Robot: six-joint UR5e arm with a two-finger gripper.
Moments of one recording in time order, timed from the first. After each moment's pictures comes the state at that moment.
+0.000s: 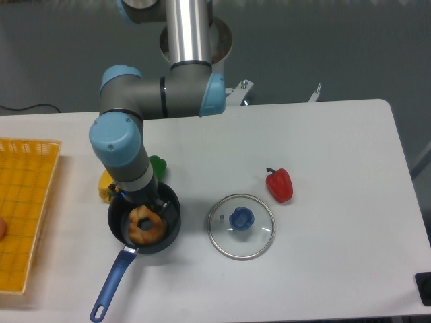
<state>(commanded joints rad) 2.18 -1.96 -1.56 -1.14 1.60 0.70</state>
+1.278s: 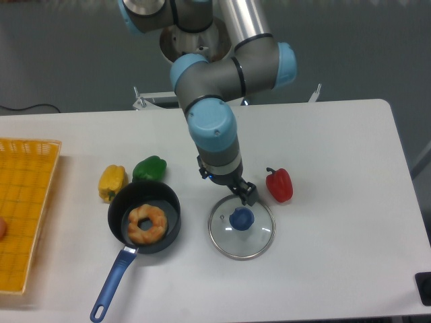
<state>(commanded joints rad) 2.42 -1.94 -1.65 -1.15 1.69 1.08</state>
